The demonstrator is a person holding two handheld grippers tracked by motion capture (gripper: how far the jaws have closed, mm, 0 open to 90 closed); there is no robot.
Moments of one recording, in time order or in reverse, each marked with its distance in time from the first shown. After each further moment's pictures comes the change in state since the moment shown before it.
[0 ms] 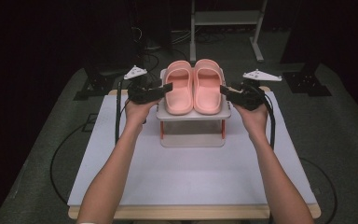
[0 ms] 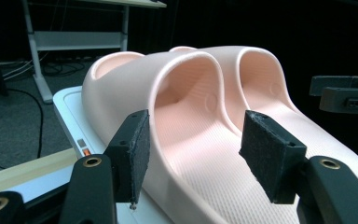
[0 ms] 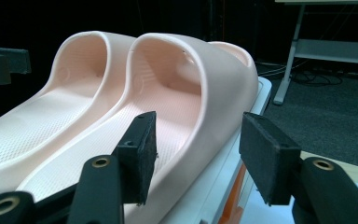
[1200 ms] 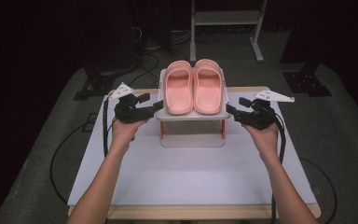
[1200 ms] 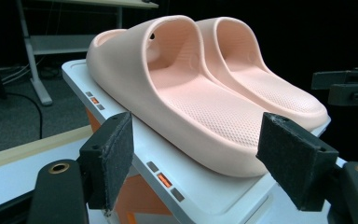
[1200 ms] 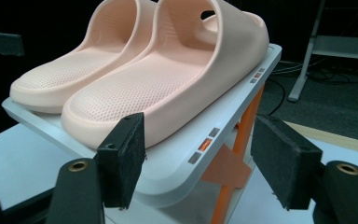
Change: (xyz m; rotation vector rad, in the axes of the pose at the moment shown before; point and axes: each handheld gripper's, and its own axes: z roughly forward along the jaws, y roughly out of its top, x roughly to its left) left arm -0.005 -0.036 -0.051 -0.018 -0.025 0.047; right arm -0.002 -0.043 -0.041 0.001 0.071 -0.016
